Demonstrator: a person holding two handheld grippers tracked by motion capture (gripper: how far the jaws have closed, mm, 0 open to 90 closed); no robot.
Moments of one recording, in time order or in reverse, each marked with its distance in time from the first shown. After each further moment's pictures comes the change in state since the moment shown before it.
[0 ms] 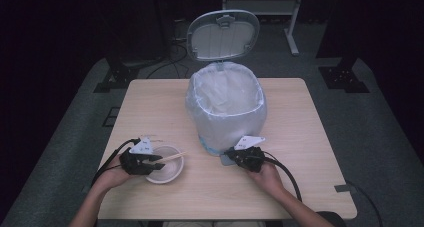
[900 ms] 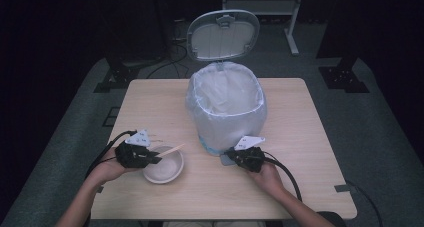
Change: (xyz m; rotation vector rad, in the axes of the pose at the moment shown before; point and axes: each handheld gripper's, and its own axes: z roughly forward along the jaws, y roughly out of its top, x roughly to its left) left arm 0.004 0.026 -0.035 0.005 -0.030 -0.019; right arm 0.000 -0.001 0.000 -0.004 -0.001 -0.004
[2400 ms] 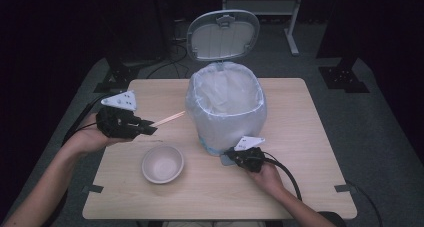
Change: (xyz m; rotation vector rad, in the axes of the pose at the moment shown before) left arm 0.000 0.095 -0.098 -0.092 0.009 0.053; right arm 0.001 0.000 0.000 -0.003 -0.001 -0.012
